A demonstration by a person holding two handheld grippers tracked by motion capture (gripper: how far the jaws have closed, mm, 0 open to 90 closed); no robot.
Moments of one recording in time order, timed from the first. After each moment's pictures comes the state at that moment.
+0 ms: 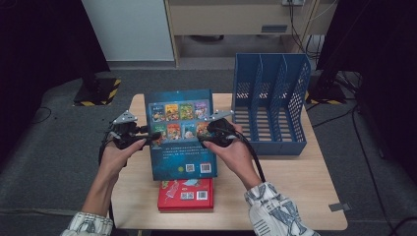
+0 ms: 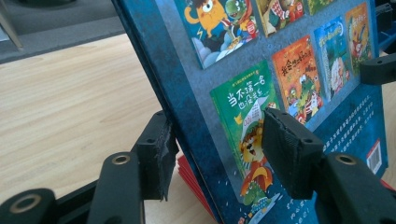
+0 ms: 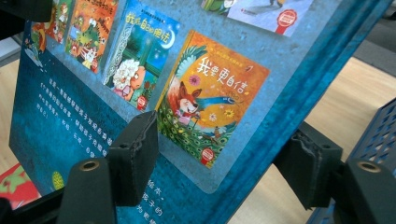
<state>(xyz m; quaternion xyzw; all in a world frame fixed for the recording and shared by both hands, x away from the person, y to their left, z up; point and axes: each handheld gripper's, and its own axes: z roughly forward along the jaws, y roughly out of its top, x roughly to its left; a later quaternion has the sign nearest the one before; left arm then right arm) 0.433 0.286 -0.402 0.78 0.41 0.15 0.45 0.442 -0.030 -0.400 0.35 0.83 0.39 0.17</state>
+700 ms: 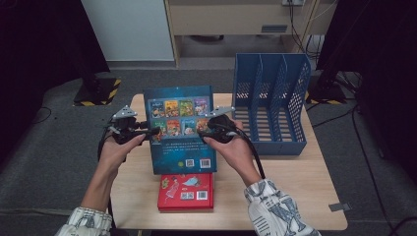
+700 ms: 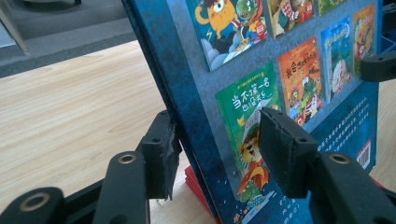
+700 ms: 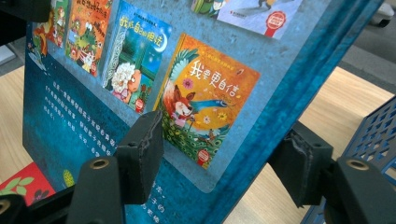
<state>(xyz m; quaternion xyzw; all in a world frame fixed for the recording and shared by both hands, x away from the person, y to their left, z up) 0.440 0.286 -0.392 0.78 0.41 0.16 0.45 0.446 -0.030 -0.392 0.36 0.83 0.40 0.18</state>
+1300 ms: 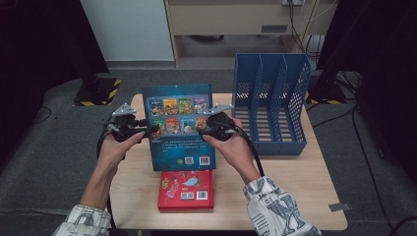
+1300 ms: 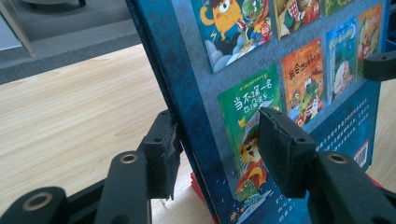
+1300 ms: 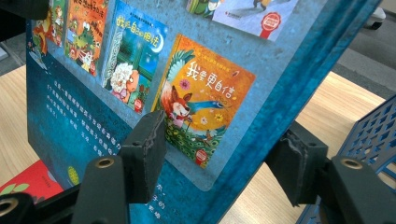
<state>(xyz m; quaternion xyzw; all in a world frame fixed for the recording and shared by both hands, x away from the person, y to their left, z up) 0.443 0.287 -0.386 0.78 0.41 0.17 0.44 0.449 -0.027 -0.386 0.36 0.83 0.39 0.19</state>
